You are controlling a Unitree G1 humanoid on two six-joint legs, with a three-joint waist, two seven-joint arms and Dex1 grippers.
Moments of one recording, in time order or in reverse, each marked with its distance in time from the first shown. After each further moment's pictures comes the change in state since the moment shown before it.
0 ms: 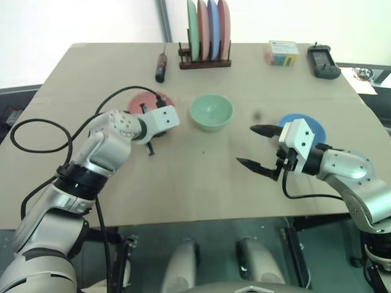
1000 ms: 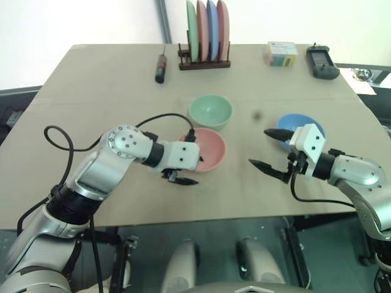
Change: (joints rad) left arm 0.183 0.023 0.087 -0.316 -0.295 -0.262 -0.378; right arm 0.090 -0.042 -0.067 0.004 -0.025 -0.028 -0.001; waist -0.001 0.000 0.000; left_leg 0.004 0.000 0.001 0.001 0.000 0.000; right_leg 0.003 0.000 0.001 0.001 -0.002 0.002
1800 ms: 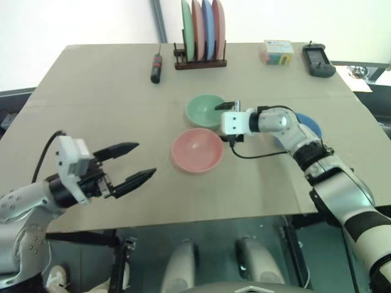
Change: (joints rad) left arm 0.728 -0.170 0.958 -0.236 -0.616 0.177 0.278; right arm -0.888 0.384 0.449 1.544 -0.701 -1.012 -0.042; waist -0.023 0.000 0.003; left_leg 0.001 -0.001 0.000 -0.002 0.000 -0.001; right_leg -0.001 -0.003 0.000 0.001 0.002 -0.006
